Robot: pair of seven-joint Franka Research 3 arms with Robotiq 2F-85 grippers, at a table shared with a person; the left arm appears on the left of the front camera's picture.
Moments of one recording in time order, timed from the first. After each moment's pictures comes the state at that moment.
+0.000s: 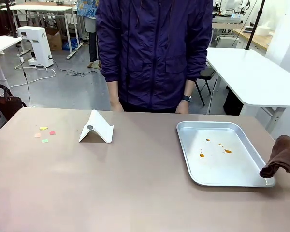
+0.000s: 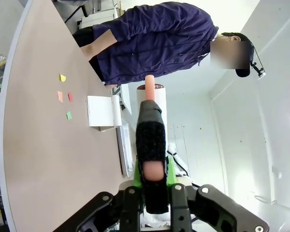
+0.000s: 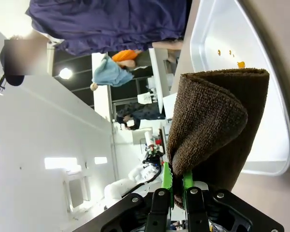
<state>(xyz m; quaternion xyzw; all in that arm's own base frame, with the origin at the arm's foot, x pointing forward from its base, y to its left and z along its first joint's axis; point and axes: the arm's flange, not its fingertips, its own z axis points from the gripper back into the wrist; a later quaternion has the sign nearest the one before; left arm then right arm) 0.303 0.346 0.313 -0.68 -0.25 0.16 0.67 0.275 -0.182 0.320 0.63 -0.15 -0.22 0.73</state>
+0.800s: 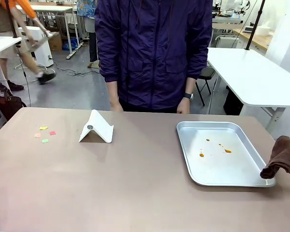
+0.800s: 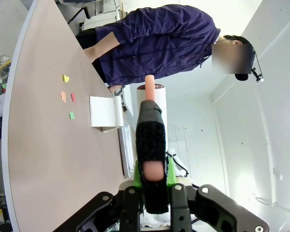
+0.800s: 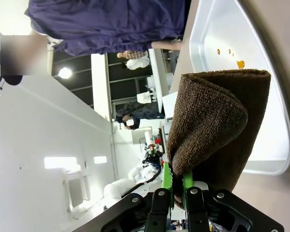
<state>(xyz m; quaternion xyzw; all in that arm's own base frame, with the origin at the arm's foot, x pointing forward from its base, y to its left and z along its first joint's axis) 0.299 0.350 0.313 -0.68 -0.25 0.17 0.67 0.275 -0.181 0.320 0.63 -0.15 -0.22 0.73</state>
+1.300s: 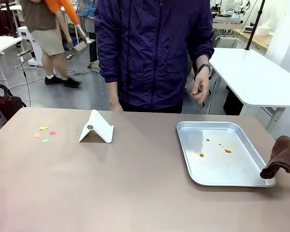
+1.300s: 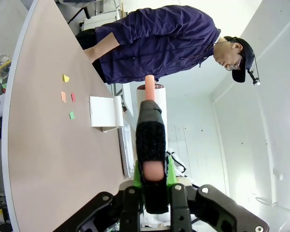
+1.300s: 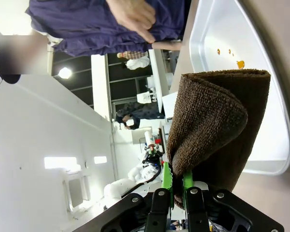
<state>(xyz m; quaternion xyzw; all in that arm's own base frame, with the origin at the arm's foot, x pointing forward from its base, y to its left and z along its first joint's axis) 0.299 0.350 0.313 -0.68 -0.25 0.17 0.67 0.275 -0.181 0.320 0.63 -0.15 -0.22 0.73</state>
